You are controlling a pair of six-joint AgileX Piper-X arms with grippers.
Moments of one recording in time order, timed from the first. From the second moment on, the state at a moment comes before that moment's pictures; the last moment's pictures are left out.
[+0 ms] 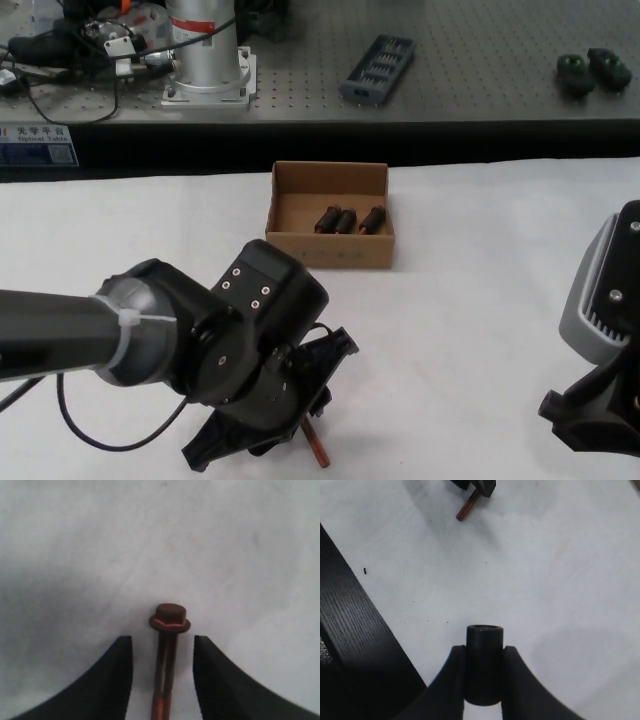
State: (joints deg) left arm -40.6 99.3 -52.2 14.6 1.1 -70.6; right arm 43.7 53.6 -49.9 63.9 -5.3 -20.1
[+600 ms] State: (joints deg) left arm -40.6 100.2 -52.3 14.4 1.1 -70.6; right arm 43.7 53.5 -49.9 64.0 -5.3 -20.1
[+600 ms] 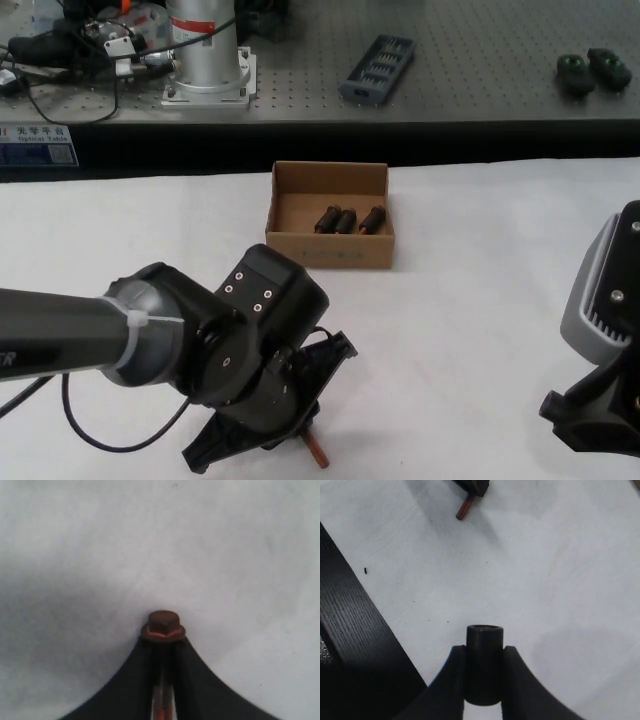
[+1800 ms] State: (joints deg) left arm -31.8 74.3 -53.1 6.5 21.9 -33.2; right arm 43.7 60.5 -49.9 38.9 -20.5 -9.7
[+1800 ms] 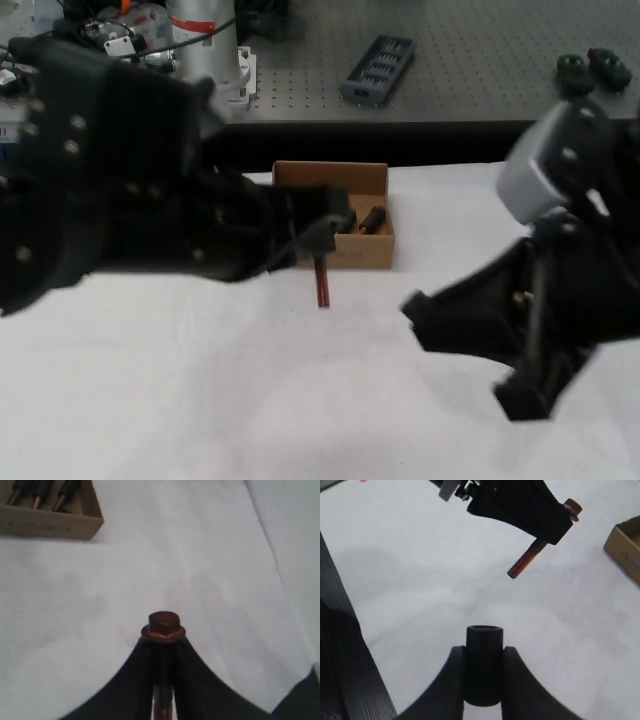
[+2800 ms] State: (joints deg) left arm -26.8 73.3 -53.1 -15.0 30.9 -22.8; right arm 43.7 70.0 -49.9 6.8 -29.0 15.6
